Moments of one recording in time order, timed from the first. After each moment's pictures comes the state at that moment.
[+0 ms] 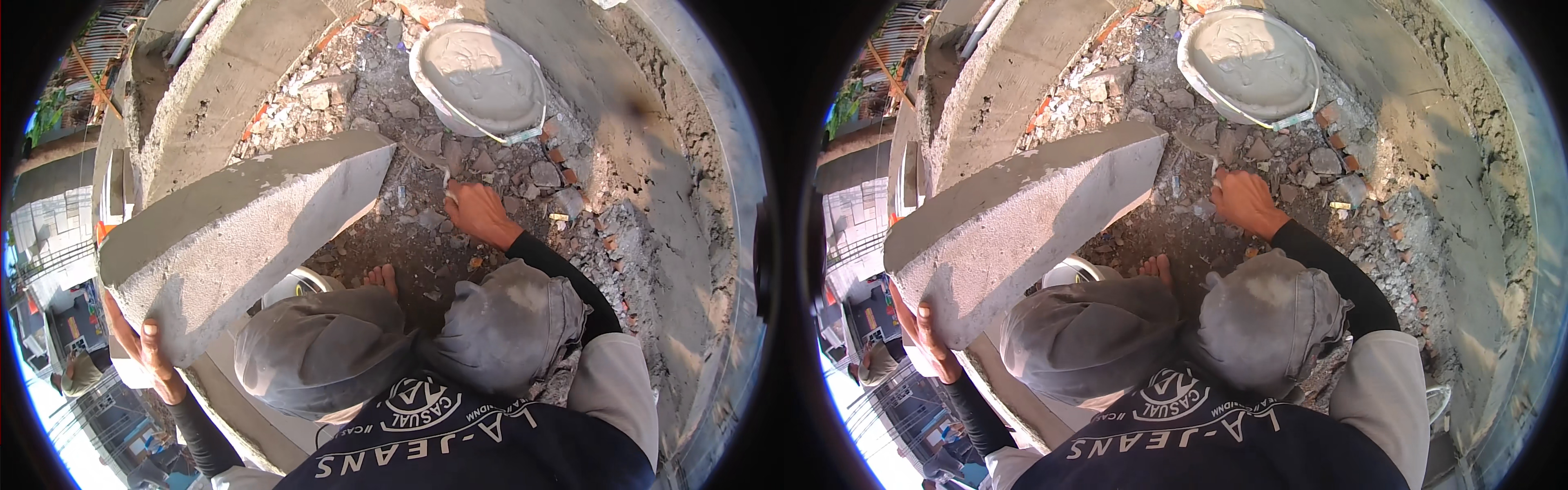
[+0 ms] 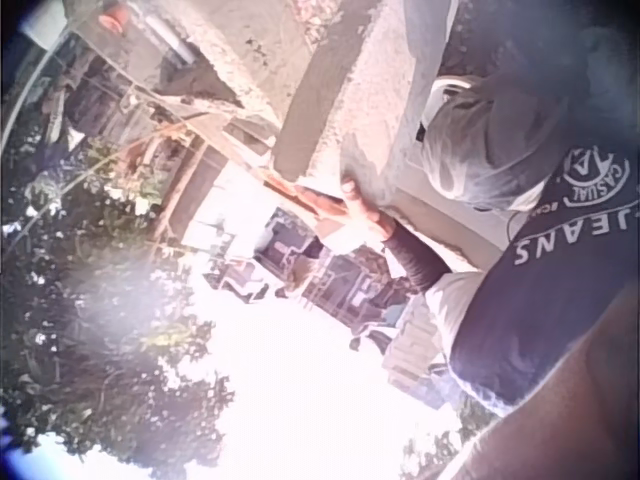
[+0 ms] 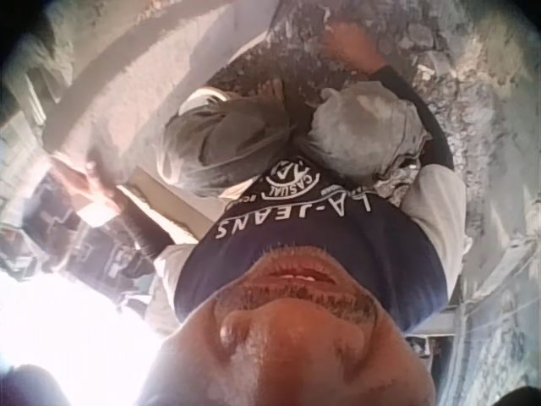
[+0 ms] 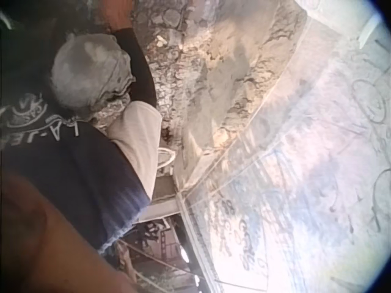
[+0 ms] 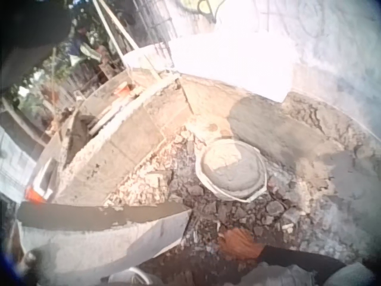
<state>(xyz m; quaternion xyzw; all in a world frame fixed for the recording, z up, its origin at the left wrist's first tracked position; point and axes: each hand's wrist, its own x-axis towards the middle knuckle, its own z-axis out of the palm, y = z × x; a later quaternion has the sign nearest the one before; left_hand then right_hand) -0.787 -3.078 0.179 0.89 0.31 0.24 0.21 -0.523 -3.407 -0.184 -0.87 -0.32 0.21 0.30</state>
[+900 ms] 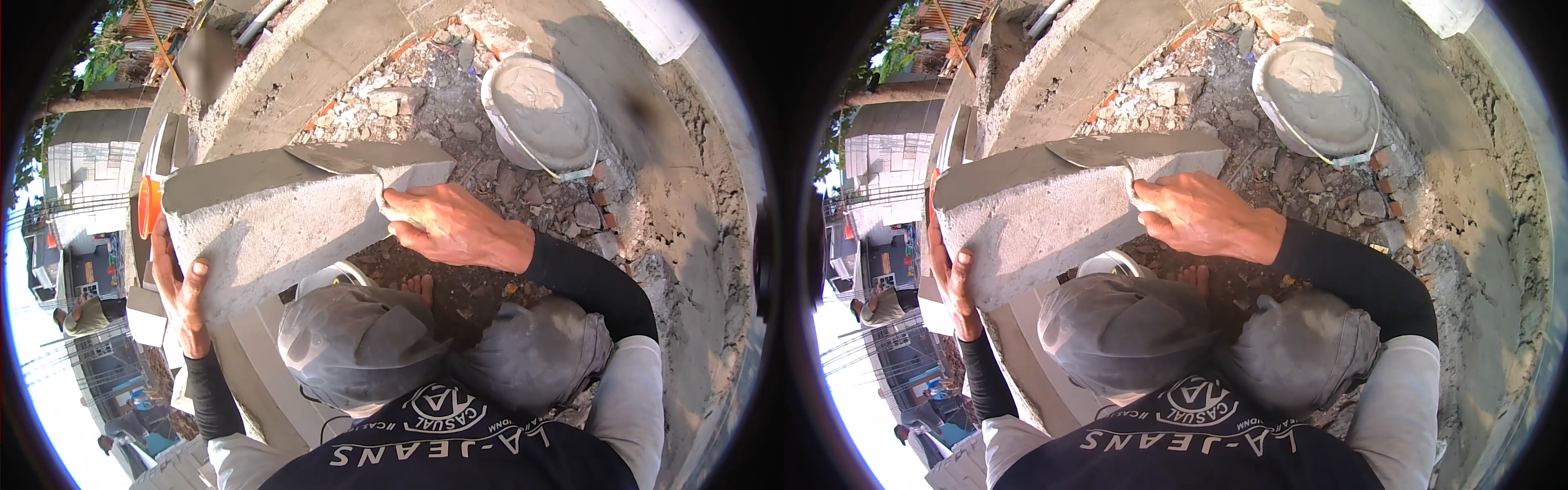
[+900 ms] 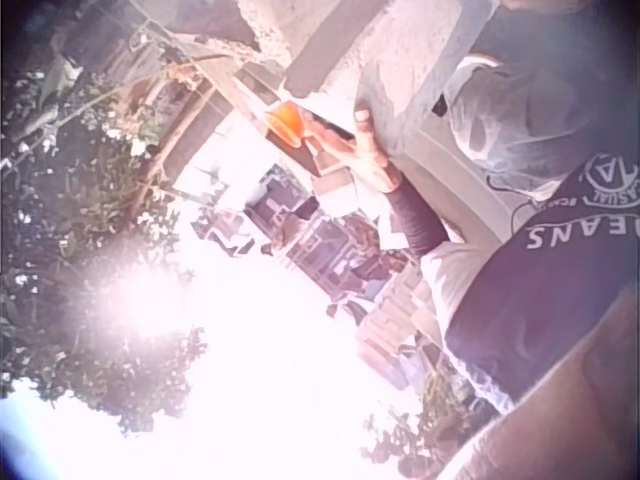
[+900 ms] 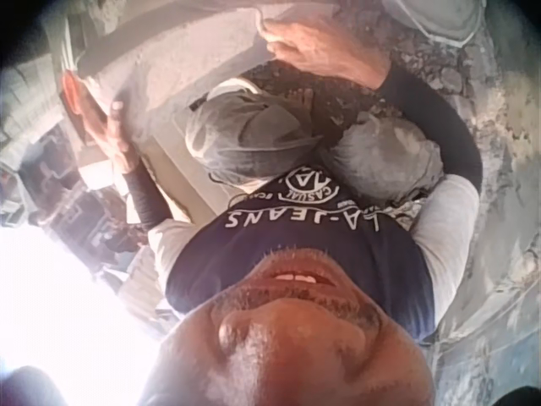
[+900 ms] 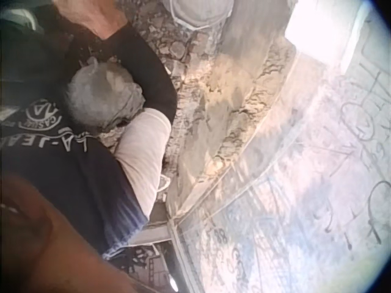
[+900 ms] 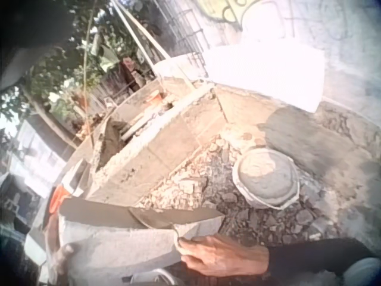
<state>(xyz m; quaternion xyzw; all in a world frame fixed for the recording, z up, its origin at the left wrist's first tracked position) -0.761 -3.082 0.182 0.89 0.29 0.23 0.26 -0.521 -3.322 0.001 -0.66 -0.54 0.27 0.45</state>
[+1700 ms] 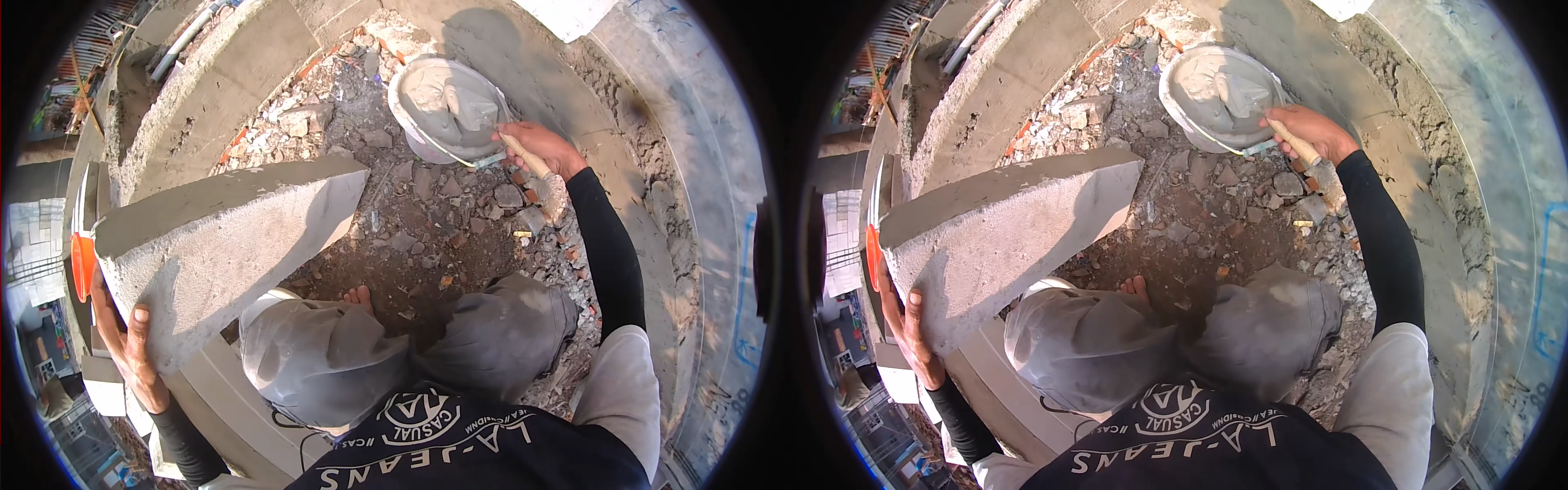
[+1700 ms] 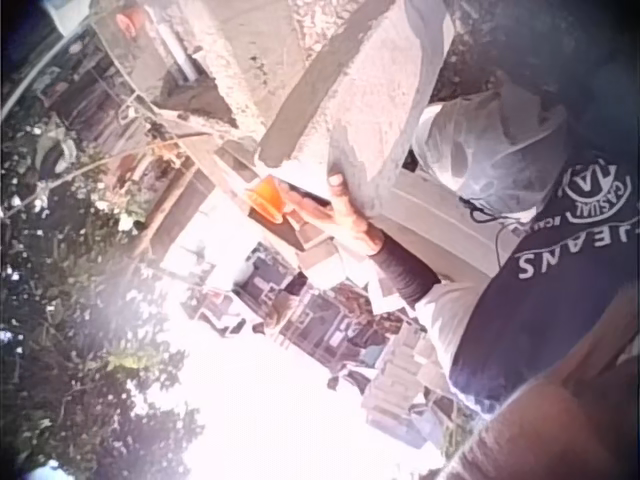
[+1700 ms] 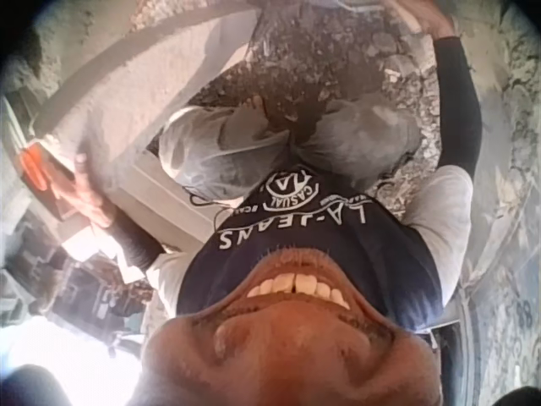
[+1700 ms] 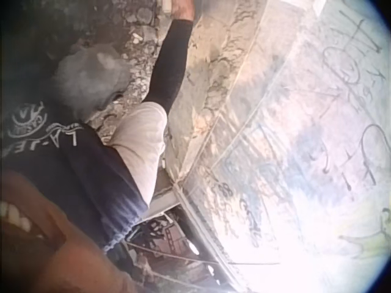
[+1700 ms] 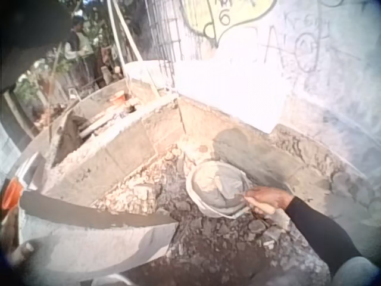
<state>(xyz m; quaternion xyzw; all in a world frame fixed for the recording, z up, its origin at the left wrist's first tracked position) -0.768 -3.079 0.188 0.90 0.29 0.21 0.26 -0.341 -3.489 -0.079 -0.71 -0.03 0.51 0.47</state>
